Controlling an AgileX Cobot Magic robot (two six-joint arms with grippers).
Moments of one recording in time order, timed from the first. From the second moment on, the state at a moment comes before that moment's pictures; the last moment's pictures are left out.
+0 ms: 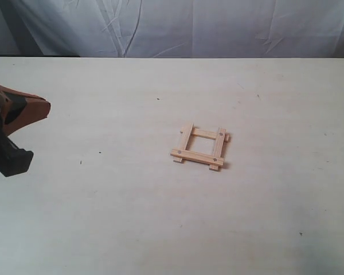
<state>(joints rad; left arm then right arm) -0.41 0.83 -0.70 -0.10 0.55 0.25 0.05 0.20 -0.53 0.01 0.64 0.02</state>
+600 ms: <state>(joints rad) -0.41 0.83 -0.70 -0.10 0.55 0.25 0.02 0.01 -0.02 0.00 0.33 0.02</state>
